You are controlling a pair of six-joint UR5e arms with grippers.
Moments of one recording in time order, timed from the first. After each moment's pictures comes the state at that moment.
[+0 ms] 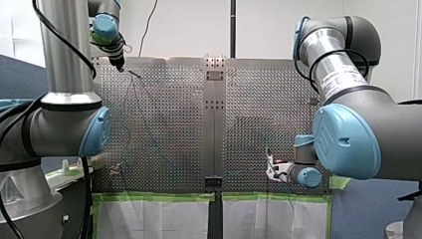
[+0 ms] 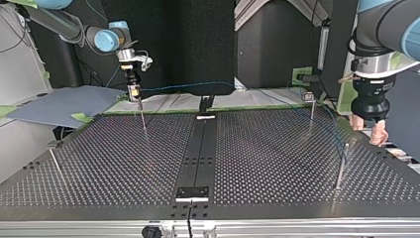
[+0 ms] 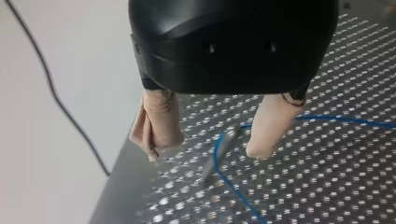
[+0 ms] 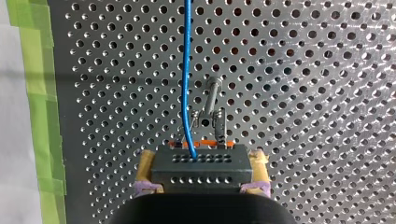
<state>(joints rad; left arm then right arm) 0.19 -1.34 -1.75 -3.39 -1.62 -1.78 1.79 -0.71 1.87 -1.07 1.32 1.52</state>
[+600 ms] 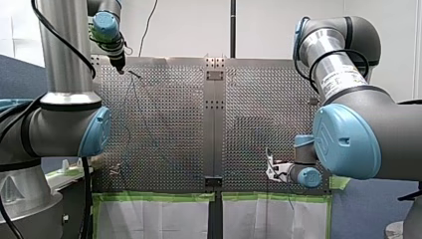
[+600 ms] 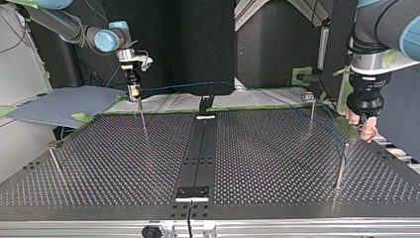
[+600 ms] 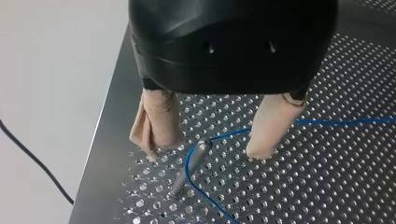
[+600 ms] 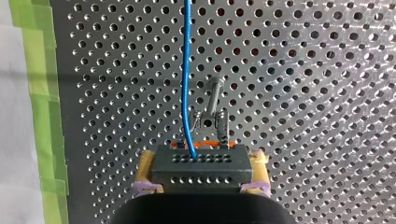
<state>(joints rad) 0.17 -1.34 -1.75 -3.44 -1.61 -1.60 1.79 -0.70 1.87 -1.06 1.32 1.52</state>
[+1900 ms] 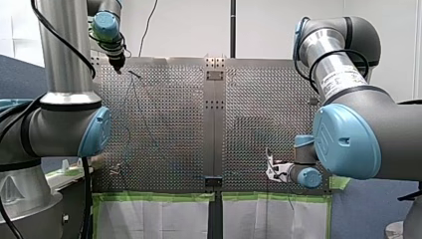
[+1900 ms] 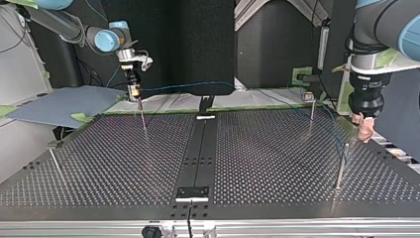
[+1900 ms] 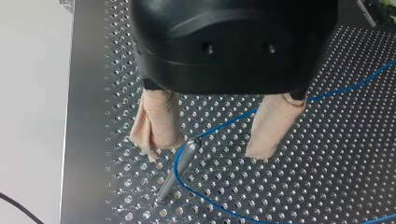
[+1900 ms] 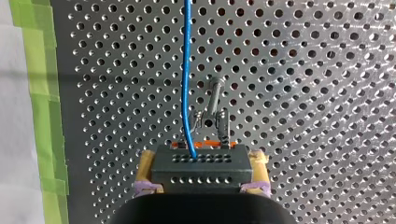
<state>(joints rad) 0.17 -1.34 -1.75 -3.44 -1.63 -1.36 1.79 -0.70 1.87 -1.07 1.32 1.52</state>
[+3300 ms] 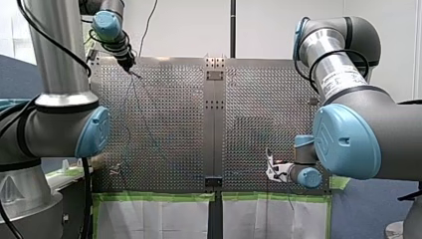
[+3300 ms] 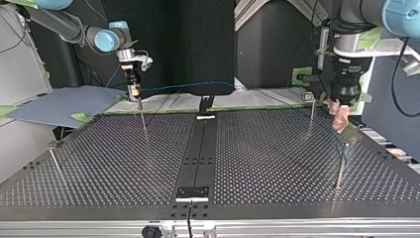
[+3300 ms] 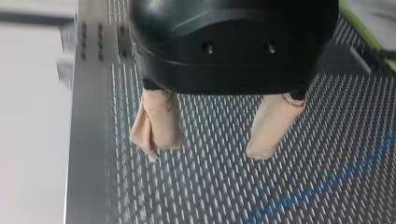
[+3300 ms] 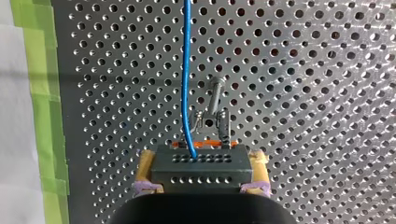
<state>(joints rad) 0.09 -1.25 -1.84 -3.40 -1.54 -1.33 1.79 -0.70 1.87 -1.07 1.32 1.52</state>
